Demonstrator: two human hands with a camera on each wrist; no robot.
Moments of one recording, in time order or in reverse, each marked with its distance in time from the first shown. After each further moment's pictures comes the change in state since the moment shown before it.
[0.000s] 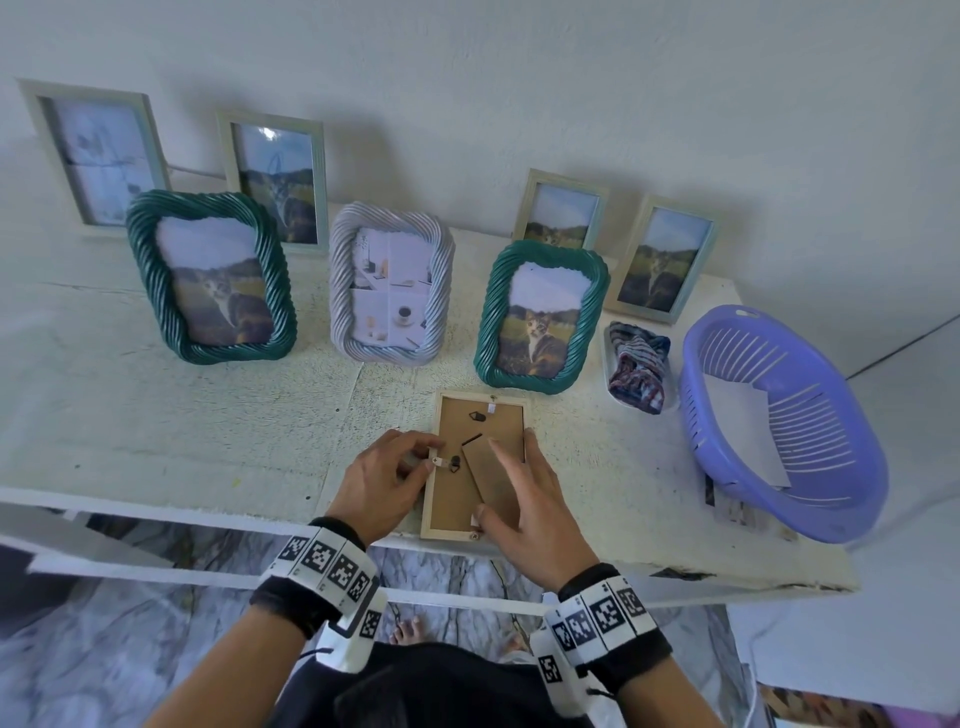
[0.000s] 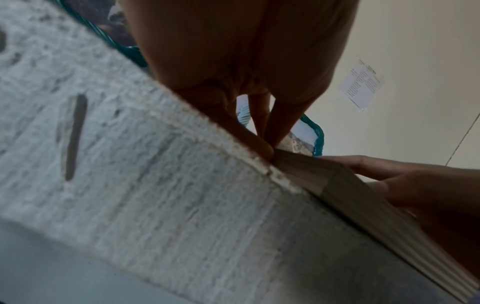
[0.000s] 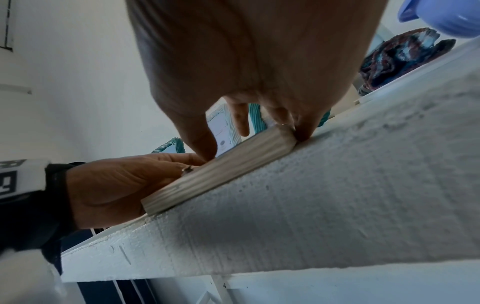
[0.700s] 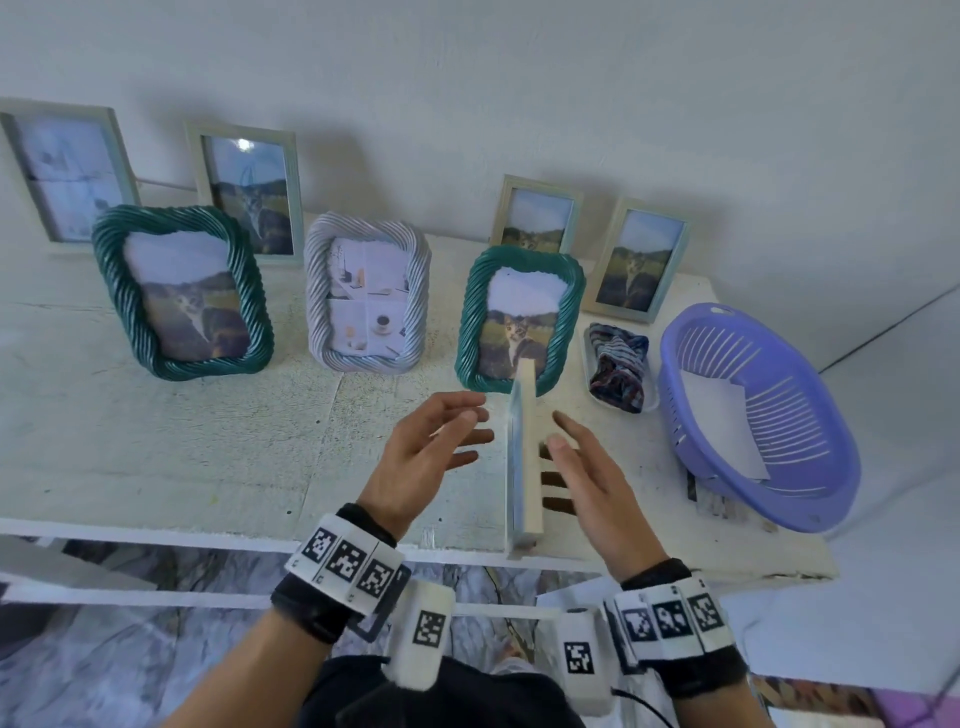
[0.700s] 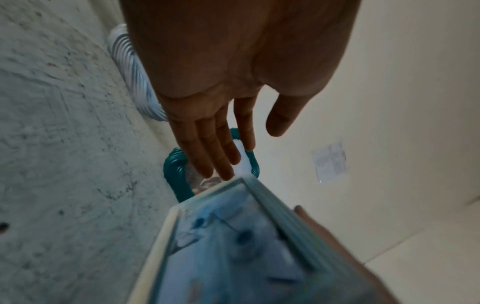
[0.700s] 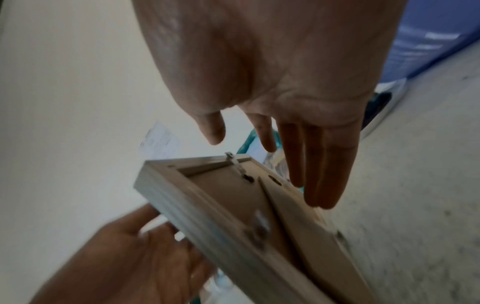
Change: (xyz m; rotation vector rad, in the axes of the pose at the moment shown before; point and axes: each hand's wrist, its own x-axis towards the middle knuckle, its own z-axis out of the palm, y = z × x) left_hand 0.012 0.096 0.002 -0.704 -0.086 -0.139; right_hand -0.017 -0.016 -0.071 0.540 0.193 0.184
